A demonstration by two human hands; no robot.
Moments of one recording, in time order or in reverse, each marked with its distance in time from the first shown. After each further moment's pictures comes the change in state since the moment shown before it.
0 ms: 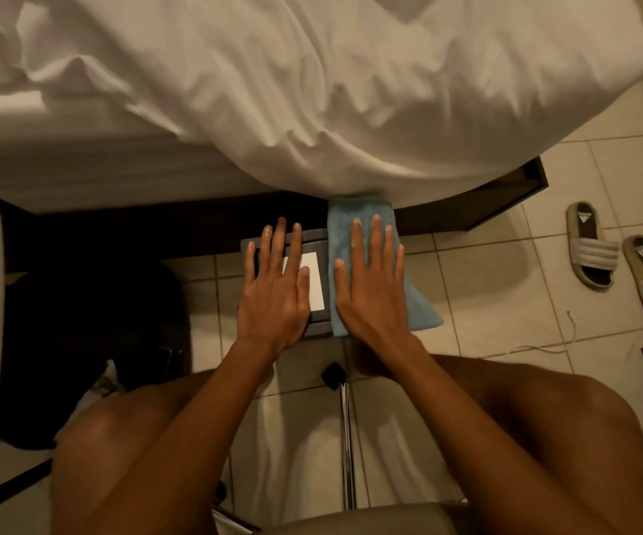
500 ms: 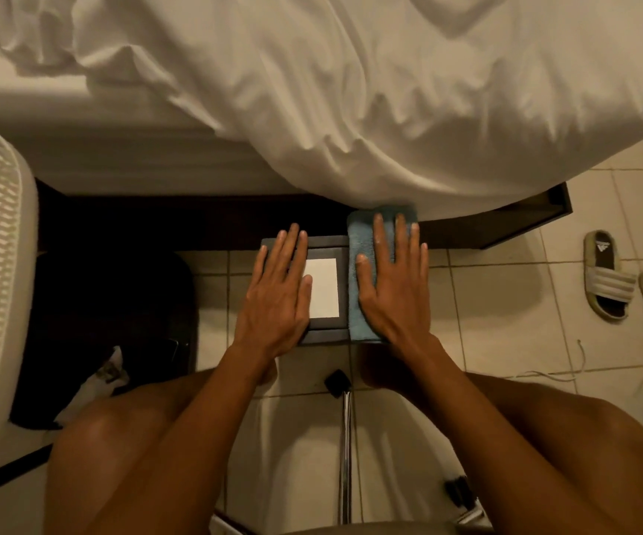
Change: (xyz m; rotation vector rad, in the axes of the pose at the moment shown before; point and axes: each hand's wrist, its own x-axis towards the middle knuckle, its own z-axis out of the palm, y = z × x) left_hand -0.007 -0.022 -0.006 -0.159 0.016 0.020; right_hand 0.021 0.010 -0.005 0.035 0.026 -0.045
